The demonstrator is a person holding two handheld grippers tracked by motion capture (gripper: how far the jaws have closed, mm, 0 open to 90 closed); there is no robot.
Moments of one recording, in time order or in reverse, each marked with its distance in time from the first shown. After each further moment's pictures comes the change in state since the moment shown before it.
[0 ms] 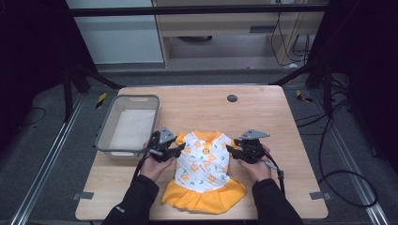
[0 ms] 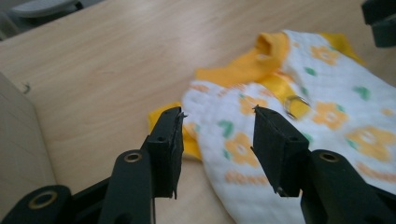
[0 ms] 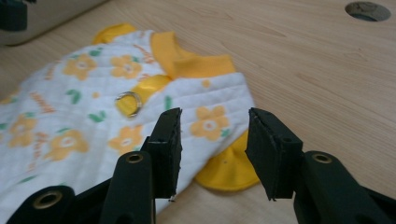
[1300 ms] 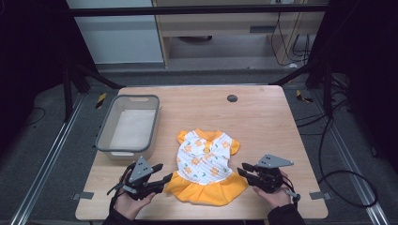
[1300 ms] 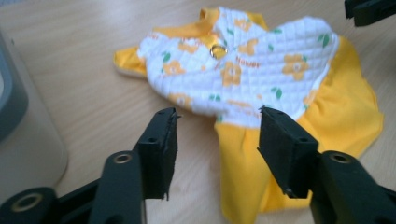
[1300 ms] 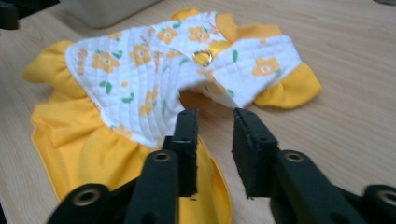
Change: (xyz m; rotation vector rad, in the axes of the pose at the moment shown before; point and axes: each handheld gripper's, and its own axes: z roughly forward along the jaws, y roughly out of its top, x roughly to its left) left arm -0.036 -0.059 -0.106 -0.087 -0.154 -0.031; right arm 0.031 -0.048 -0.085 -0.064 0.128 -0.012
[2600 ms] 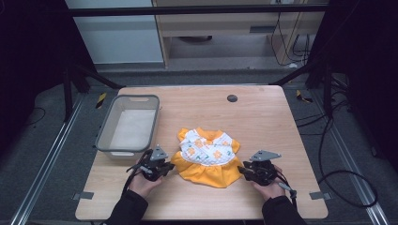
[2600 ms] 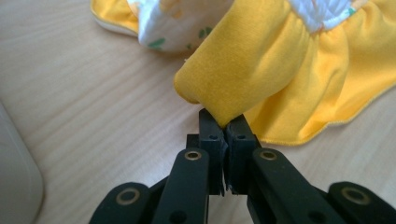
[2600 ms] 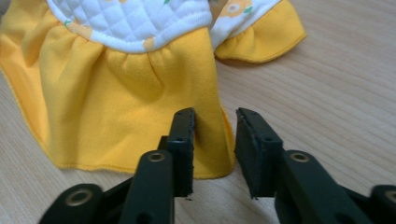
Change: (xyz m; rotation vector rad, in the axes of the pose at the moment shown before) left arm 0.030 -0.004 0.058 0.252 -0.021 0.008; right arm -0.025 -0.014 0.038 0.178 -0.087 0.008
